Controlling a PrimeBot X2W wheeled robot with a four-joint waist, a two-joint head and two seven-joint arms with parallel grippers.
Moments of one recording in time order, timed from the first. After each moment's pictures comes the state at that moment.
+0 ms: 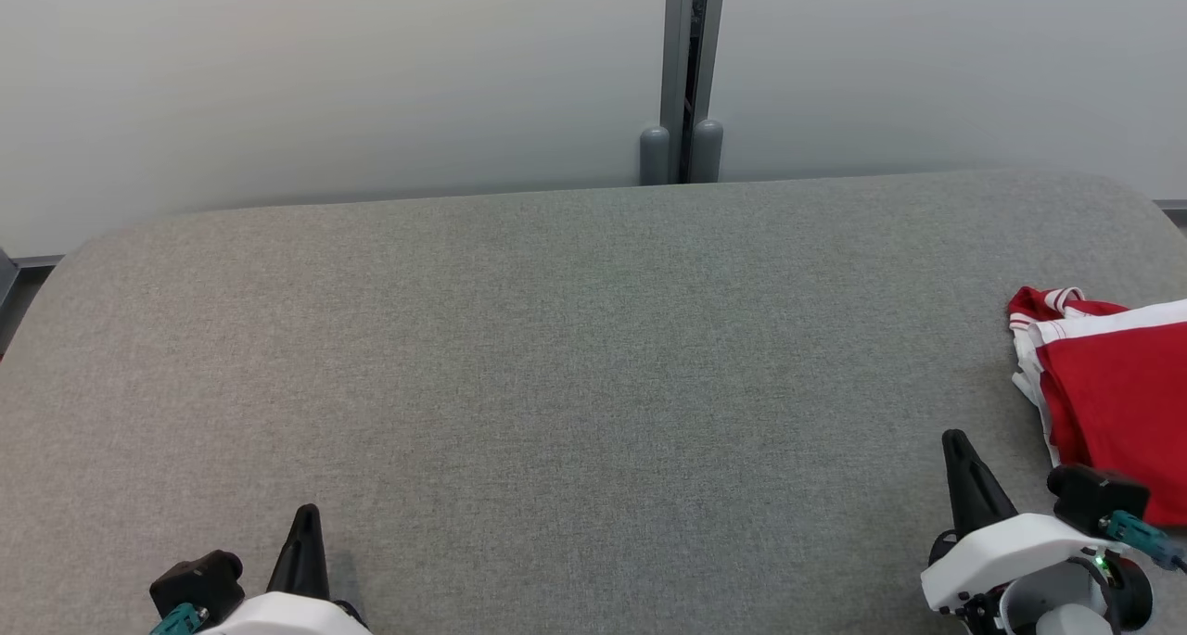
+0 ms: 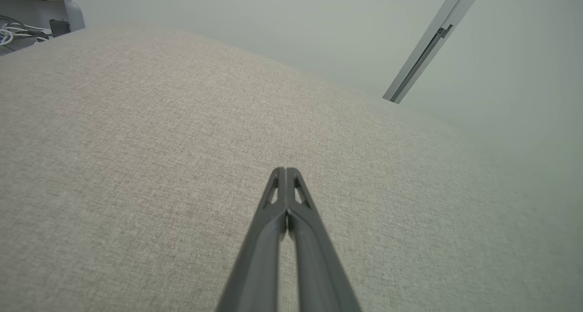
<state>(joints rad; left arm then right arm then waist) -0.03 0.04 -0.02 0.46 -0.43 0.00 -0.19 -0.19 -0.03 -0.01 0.56 0.33 0.13 -0.19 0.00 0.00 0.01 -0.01</state>
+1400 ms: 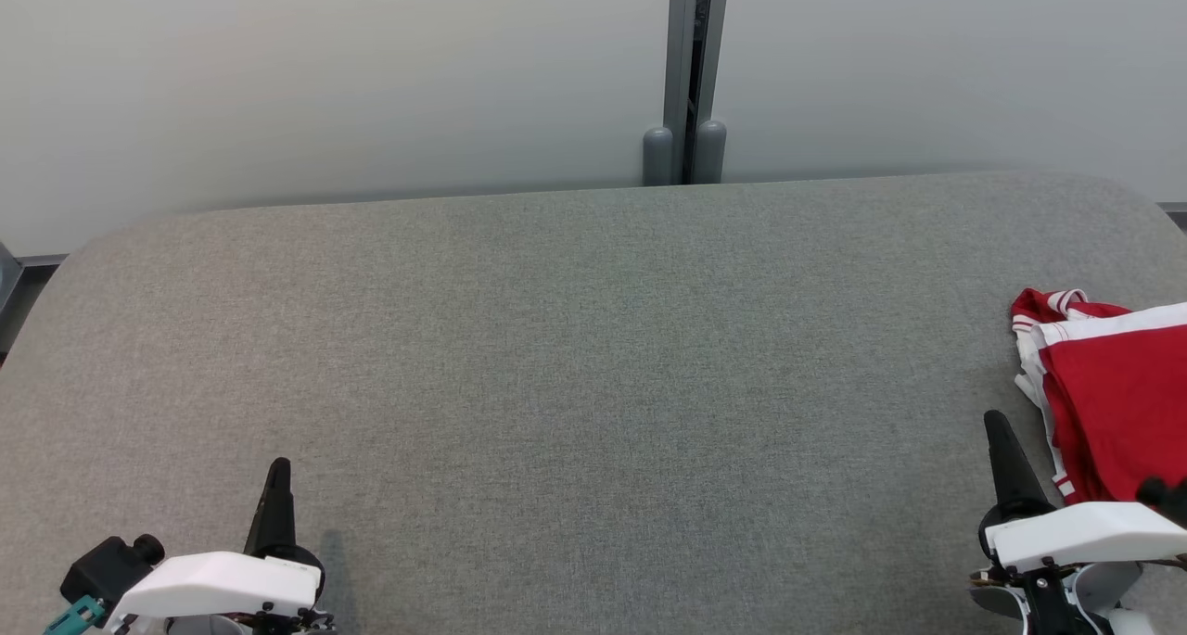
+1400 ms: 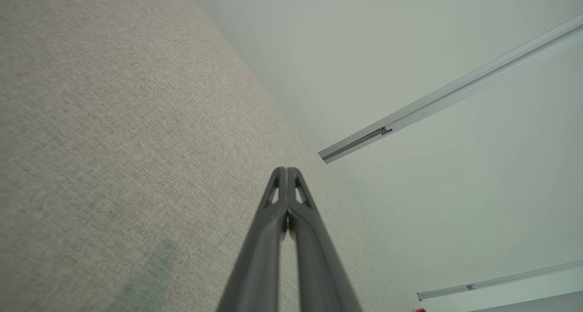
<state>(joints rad) -0.06 0.04 0.05 0.35 -1.02 -0.06 -0.04 -0.15 -0.04 -0.06 0.40 0.98 0.13 -0.04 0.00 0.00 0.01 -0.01</state>
